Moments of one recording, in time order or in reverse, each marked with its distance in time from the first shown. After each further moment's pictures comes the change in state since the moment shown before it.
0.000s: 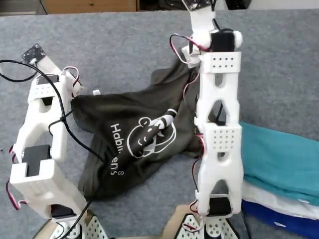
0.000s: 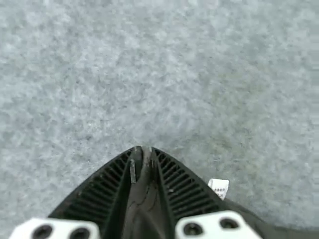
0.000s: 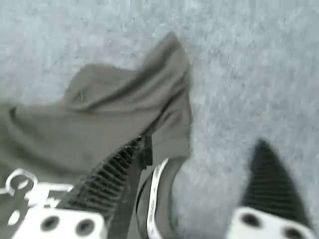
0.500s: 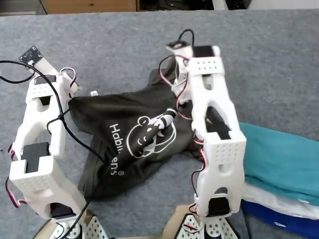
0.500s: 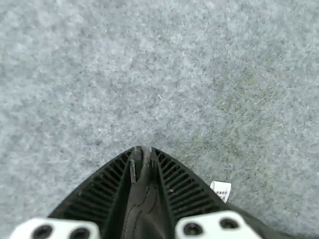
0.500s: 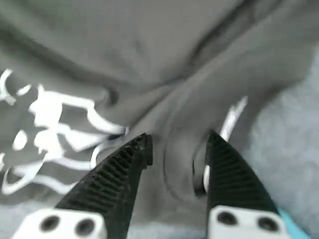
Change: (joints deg) left arm -1.1 1.7 -0.8 0.0 0.0; right arm -3.7 -13.5 54.3 -11.3 0.4
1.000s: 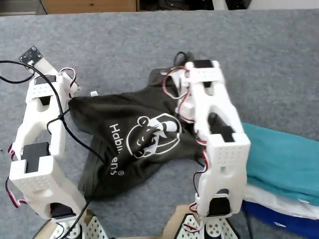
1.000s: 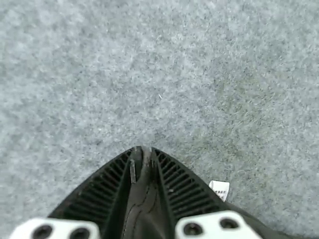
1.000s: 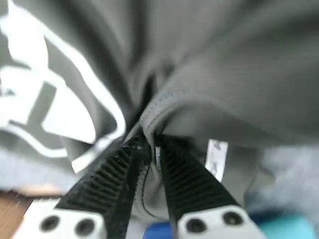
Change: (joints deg) left arm 0.0 0.0 0.0 0.0 0.4; right arm 2.8 -3.3 14.4 3.7 13.5
